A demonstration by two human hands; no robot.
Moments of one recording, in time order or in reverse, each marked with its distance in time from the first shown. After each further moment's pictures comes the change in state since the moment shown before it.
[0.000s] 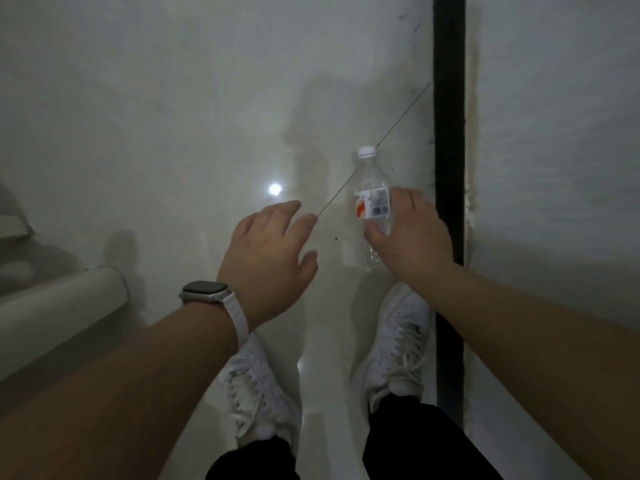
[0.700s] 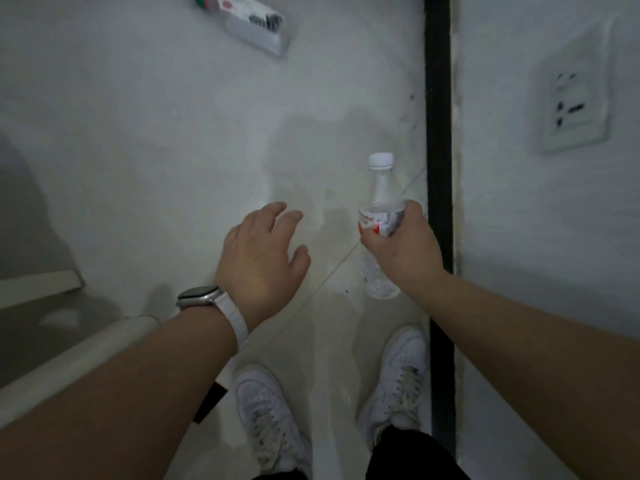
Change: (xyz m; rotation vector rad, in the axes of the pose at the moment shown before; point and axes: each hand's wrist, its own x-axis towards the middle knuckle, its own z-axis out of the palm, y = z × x) left_hand 0.045 -0.046 -0.114 -0.169 0.112 -0.178; right_hand 0.052 -0.100 -0.092 0.508 -0.058 0.288
